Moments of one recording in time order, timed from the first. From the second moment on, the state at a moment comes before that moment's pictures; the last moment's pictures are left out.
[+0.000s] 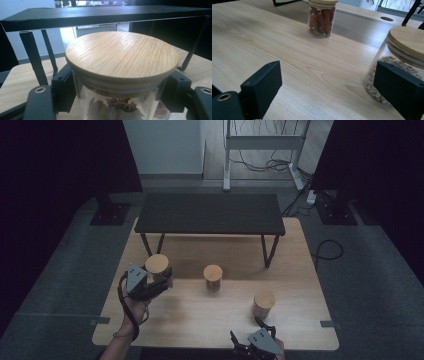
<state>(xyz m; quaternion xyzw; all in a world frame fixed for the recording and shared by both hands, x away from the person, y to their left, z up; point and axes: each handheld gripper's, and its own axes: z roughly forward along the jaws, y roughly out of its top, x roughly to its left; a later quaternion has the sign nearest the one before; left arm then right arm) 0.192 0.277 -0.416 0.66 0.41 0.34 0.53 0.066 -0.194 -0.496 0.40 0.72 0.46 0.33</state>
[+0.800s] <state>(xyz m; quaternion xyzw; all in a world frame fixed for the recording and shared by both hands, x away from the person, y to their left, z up) 0.198 0.274 -0.406 0.66 0.40 0.34 0.54 0.067 -0.195 -0.496 0.40 0.72 0.46 0.32</state>
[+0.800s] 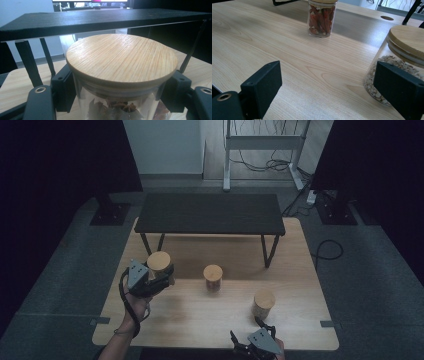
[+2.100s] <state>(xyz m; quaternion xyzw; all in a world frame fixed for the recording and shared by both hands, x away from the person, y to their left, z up) 0.202 0.273 -0.402 0.66 0.40 0.35 0.53 0.073 -0.195 -0.496 0.40 0.73 0.45 0.31</state>
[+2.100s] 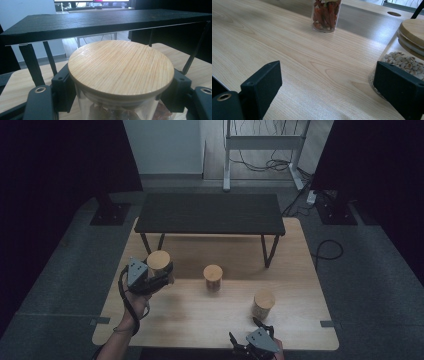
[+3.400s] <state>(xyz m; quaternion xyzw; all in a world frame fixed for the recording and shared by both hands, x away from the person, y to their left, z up) 0.201 0.276 -0.391 0.65 0.40 0.36 0.53 0.075 -0.197 -0.496 0.40 0.74 0.45 0.30</state>
